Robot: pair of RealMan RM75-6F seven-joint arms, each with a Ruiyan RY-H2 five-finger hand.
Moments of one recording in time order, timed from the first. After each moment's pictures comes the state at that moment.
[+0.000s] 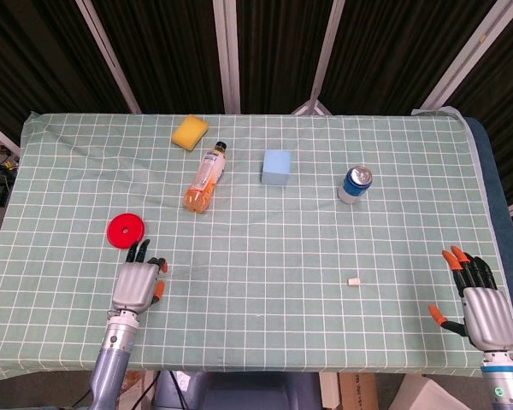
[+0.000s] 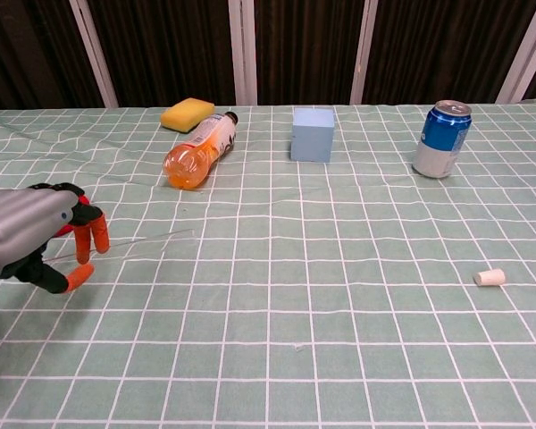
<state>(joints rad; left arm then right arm) -0.42 -1.70 -0.09 -1.75 1.08 1.39 0.87 0.07 -1.12 0.04 -1.69 -1.50 1.45 0.03</state>
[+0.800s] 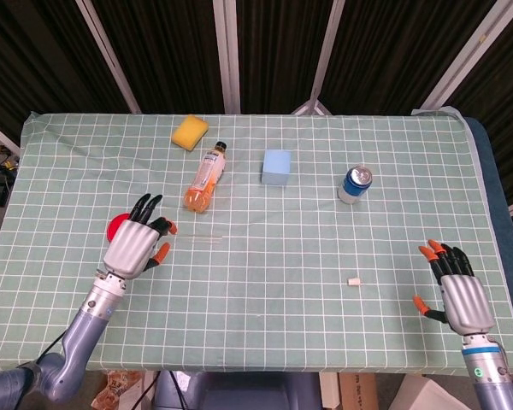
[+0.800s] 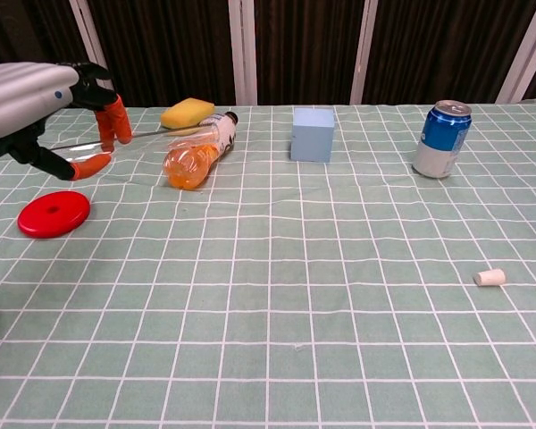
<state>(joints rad) -0.56 -1.46 -0.15 -1.63 1.41 1.24 0.43 0.15 -1.16 0.08 -1.70 -1.44 1.33 -0.08</state>
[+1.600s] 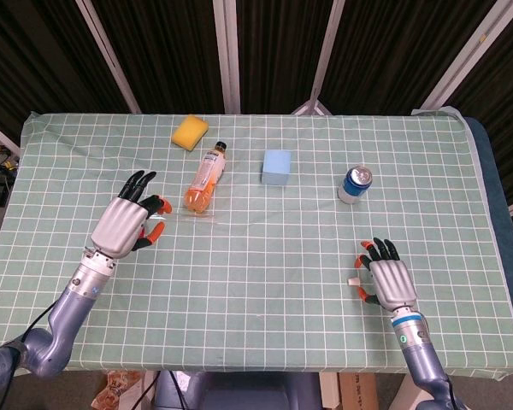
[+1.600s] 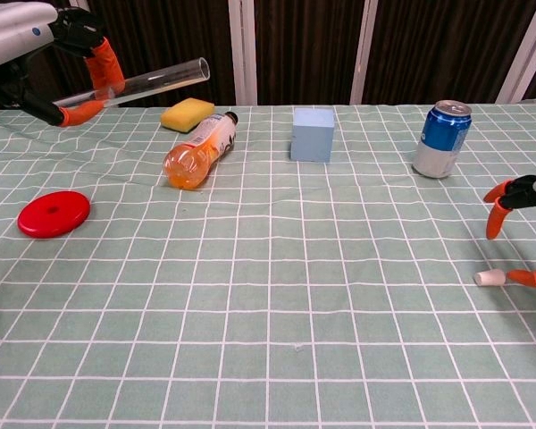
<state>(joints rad) -0.60 -1.39 -0.20 -1.55 1.47 1.22 0.19 0.34 -1.45 0.14 -1.61 -1.21 1.14 -0.40</state>
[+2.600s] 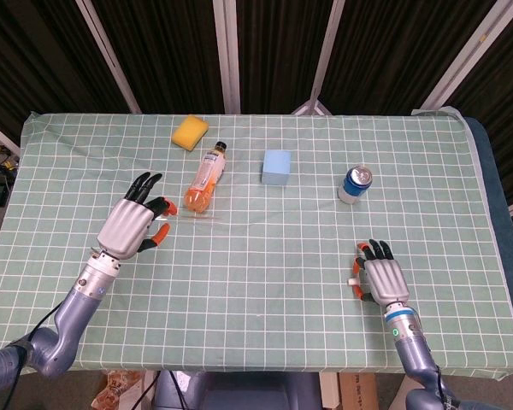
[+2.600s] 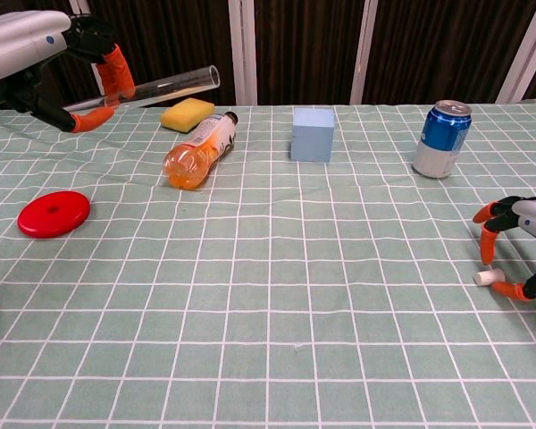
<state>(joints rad) -0.62 -1.42 -0.19 -1.53 1.46 1.23 0.20 0.38 -1.53 0.12 -1.48 -1.16 1.10 -0.38</state>
